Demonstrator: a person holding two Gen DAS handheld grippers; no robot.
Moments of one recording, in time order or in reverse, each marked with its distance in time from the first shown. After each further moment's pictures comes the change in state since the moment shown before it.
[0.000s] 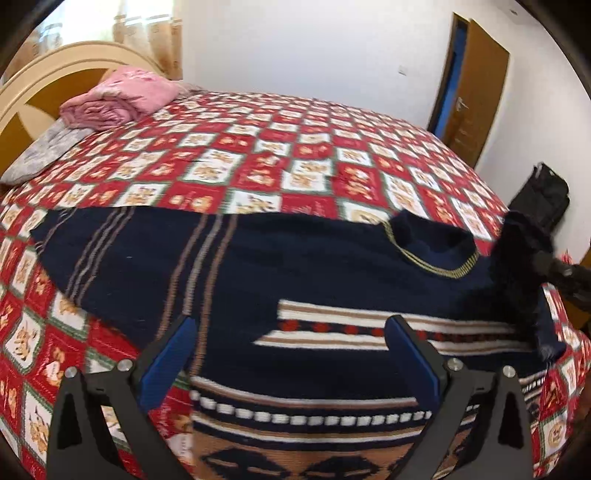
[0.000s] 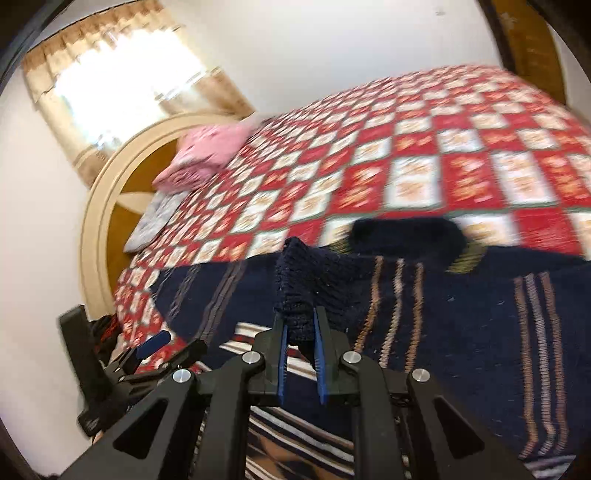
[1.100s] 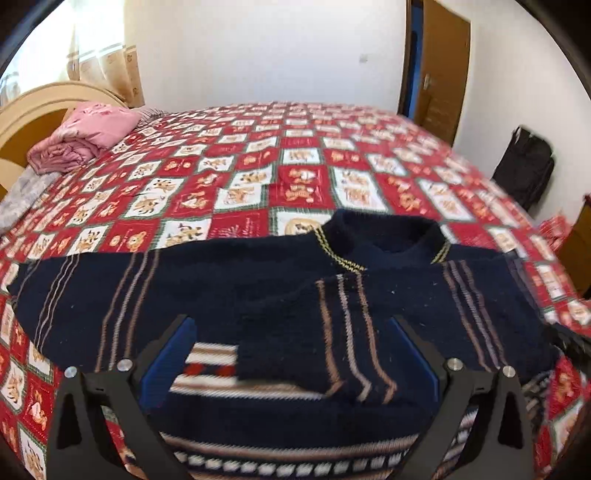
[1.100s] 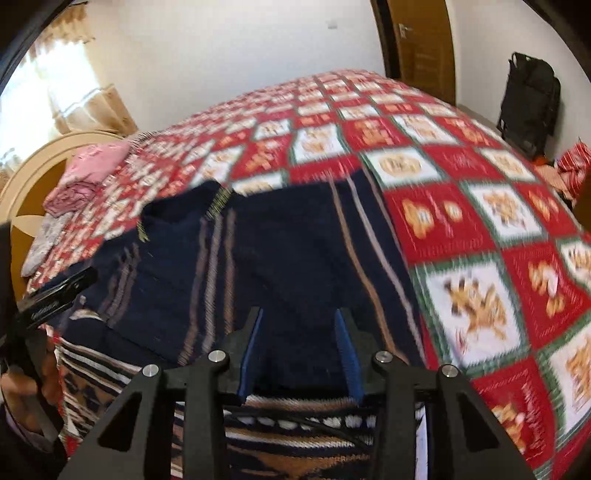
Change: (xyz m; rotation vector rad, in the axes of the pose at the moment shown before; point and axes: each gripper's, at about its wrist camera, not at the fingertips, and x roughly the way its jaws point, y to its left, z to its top) left arm 0.039 -0.093 0.010 0.188 0.004 0.004; right arm -0.100 -0.135 -0.081 0.116 -0.076 -0.504
